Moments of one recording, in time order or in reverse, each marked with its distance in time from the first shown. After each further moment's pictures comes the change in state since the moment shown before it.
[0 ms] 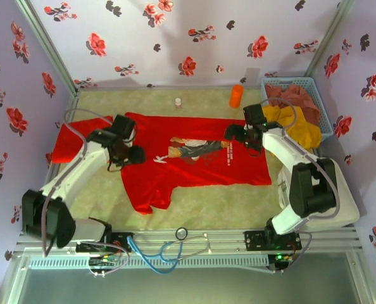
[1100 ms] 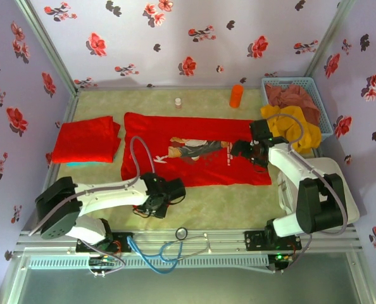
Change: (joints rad) left arm -0.763 0.154 -0.196 -0.084 -0.178 -0.443; right arm -0.031 -0.122 -0.190 -0.029 0.000 0.019
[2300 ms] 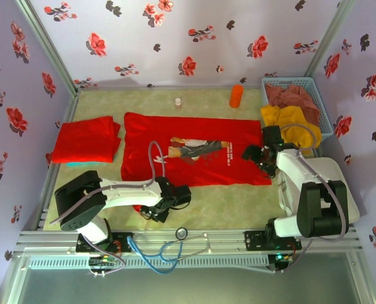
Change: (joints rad) left arm -0.034 0.156 0.000 0.016 -0.031 0.148; right arm -0.138 -0.052 -0.098 -0.002 -0.045 0.073
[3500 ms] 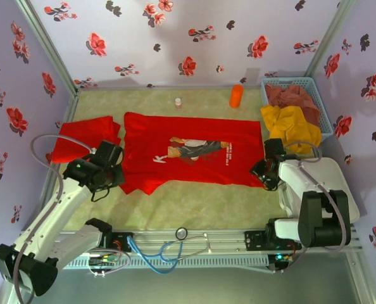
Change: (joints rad) left arm 0.786 -0.675 0.043 -0.127 -0.026 0.126; right arm -0.022 -0.071 -0.151 -0.055 0.031 0.162
